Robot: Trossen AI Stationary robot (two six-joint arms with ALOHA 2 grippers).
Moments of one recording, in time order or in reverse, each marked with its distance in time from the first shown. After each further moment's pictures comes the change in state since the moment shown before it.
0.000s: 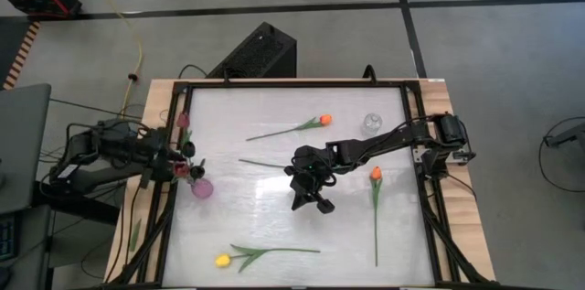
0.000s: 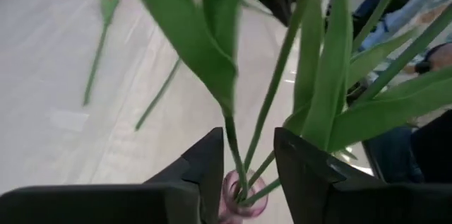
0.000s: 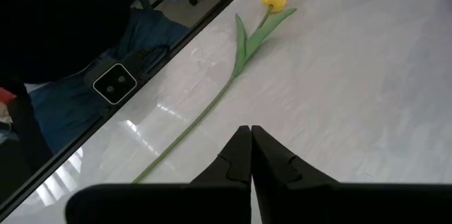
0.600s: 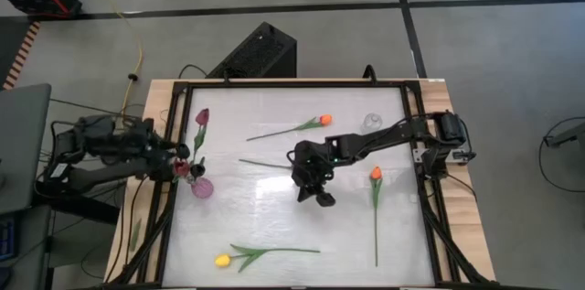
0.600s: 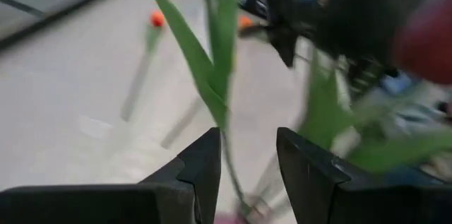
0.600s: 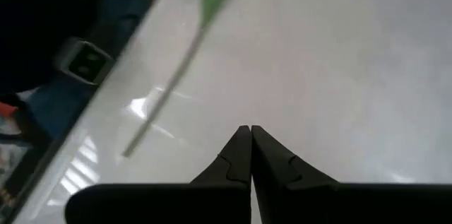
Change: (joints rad) left arm 0.000 0.047 0.125 0.011 -0.168 -0.090; right arm -0.055 -0.002 0.000 -0.167 0.035 0.090
